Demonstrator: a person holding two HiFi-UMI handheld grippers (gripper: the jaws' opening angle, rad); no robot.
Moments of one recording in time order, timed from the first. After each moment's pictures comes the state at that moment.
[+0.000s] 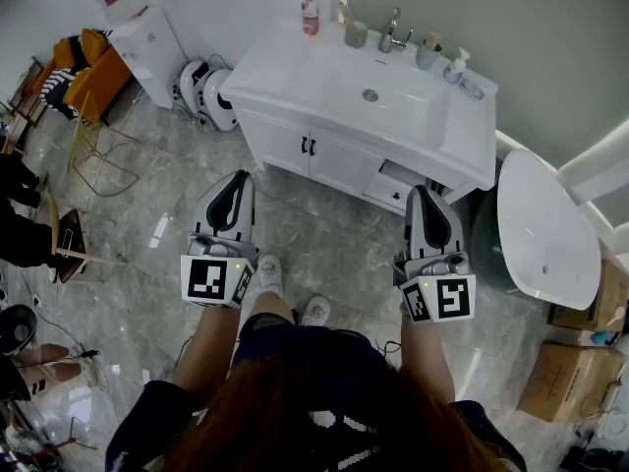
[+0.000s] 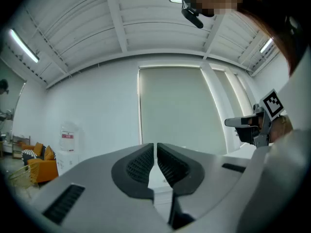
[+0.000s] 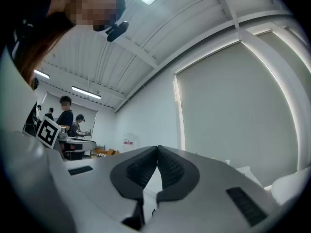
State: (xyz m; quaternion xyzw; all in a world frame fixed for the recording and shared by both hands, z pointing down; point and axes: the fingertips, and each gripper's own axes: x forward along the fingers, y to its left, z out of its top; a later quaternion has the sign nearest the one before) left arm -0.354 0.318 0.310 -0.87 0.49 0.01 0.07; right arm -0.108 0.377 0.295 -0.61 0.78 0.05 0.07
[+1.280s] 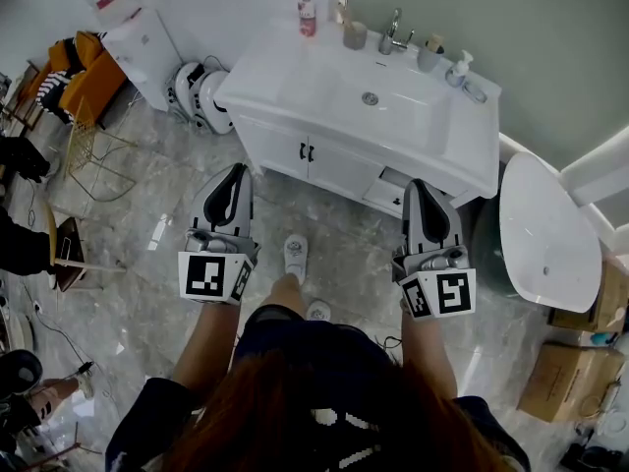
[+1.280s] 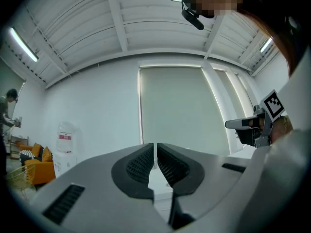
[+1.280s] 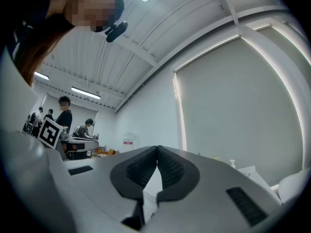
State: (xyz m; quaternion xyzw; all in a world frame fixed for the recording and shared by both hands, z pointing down) left arm -0.349 0.266 0.311 -0.87 0.49 0.02 0.07; right arm -0.109 0.327 0.300 -0.61 0.79 0.04 0.07
